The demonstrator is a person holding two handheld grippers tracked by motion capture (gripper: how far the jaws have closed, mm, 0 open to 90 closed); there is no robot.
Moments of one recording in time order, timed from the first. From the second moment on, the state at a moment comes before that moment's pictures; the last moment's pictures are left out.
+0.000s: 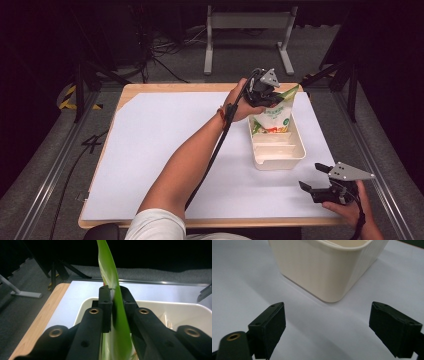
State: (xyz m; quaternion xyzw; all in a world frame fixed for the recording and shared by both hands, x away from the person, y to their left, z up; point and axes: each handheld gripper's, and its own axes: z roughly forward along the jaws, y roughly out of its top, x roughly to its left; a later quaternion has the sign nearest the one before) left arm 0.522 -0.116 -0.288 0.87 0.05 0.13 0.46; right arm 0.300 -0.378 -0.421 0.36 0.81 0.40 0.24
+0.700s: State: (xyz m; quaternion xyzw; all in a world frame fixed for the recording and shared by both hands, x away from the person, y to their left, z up) left arm 0.520 -0.107 -0.295 0.88 0.06 0.13 0.46; right arm 0.300 -0.376 -0.422 0.35 0.81 0.40 0.24
